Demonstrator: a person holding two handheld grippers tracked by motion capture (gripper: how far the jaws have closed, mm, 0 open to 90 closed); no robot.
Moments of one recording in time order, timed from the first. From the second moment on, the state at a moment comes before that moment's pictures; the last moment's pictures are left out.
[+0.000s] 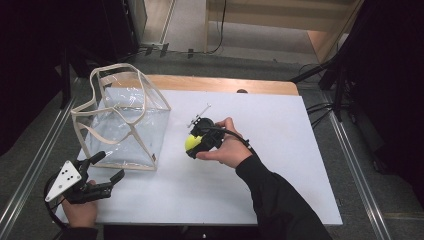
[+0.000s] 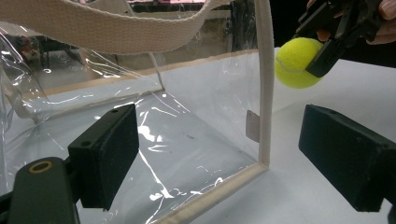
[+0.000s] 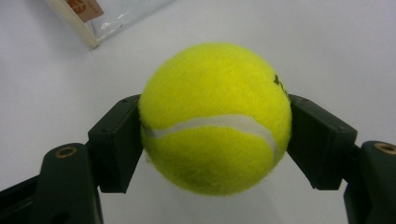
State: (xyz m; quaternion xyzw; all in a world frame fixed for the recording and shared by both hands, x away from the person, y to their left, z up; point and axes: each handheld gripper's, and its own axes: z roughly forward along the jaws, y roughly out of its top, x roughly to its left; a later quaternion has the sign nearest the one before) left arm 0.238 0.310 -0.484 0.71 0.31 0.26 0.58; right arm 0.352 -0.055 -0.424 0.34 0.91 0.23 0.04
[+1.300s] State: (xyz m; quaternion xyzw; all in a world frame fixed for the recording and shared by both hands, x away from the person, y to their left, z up) left arm 0.239 0.311 -0.484 0.71 0.31 0.26 0.58; right arm 0.353 -0.004 -0.409 0.29 0.92 0.24 0.02
